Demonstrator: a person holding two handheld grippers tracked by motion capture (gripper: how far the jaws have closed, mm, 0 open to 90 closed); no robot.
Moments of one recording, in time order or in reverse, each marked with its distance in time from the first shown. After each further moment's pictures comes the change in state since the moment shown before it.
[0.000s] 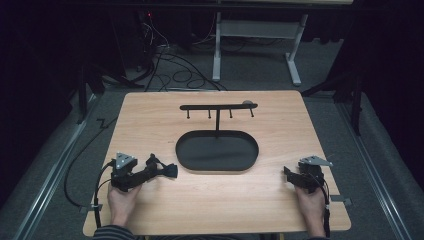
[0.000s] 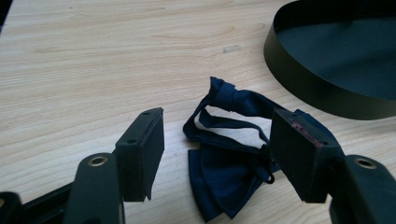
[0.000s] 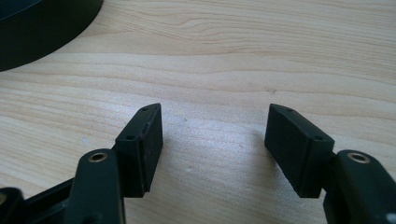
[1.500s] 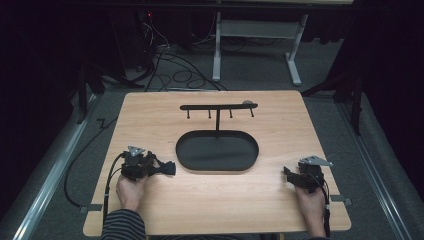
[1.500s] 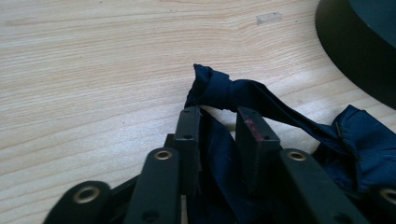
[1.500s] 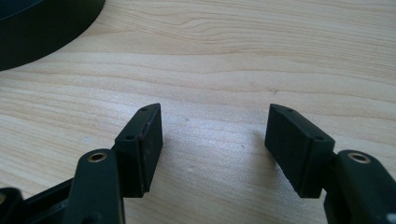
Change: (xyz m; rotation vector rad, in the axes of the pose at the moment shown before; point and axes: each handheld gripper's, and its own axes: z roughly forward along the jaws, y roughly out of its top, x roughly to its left) left arm 0.006 0.007 0.048 0.134 0.087 0.000; right arm 0.001 0.000 0.000 0.000 0.003 0.000
